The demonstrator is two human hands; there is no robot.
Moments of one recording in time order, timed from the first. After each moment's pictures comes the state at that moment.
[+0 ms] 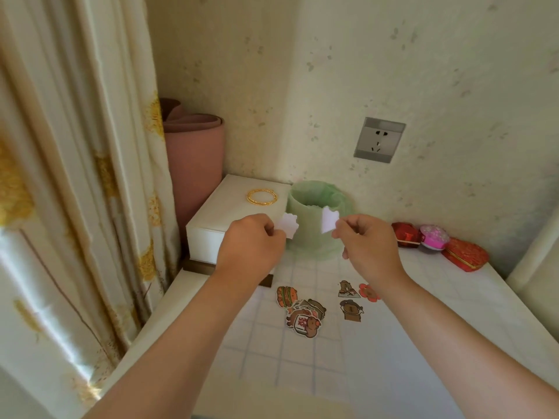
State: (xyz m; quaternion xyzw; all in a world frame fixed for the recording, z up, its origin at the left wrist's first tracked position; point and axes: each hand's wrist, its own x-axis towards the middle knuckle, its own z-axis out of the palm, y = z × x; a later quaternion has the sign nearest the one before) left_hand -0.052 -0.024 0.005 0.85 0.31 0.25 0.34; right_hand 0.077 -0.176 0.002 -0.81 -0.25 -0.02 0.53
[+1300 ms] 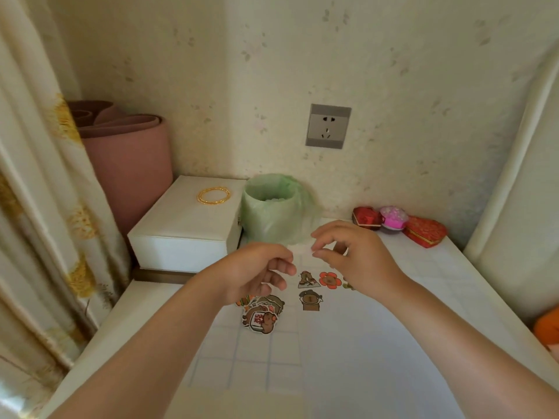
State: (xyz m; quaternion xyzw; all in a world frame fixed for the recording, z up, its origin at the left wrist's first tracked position) left_hand -0.010 -0.079 -0.004 0.67 0.21 -0.09 0.71; right_hand 0.106 -0.260 -0.014 -0.80 -0.43 -0.01 0.41
